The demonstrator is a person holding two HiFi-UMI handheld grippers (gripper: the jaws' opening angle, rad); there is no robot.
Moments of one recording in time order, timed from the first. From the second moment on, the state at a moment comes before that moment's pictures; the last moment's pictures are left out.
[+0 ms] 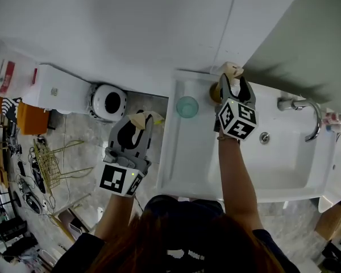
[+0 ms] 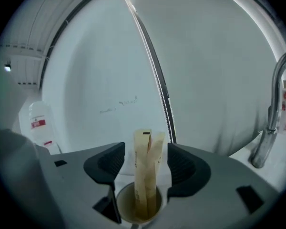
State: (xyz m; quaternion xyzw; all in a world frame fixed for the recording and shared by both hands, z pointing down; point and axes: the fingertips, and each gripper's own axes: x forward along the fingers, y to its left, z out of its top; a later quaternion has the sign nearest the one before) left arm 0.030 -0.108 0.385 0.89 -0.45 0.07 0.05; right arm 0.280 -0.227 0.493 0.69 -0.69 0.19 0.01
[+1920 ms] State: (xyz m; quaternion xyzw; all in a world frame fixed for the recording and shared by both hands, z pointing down) left arm 0.046 -0.091 0.301 0.89 -0.46 0.02 -0.01; right arm 0.260 -0.128 0.301 0.63 -0.77 -0.02 0.00
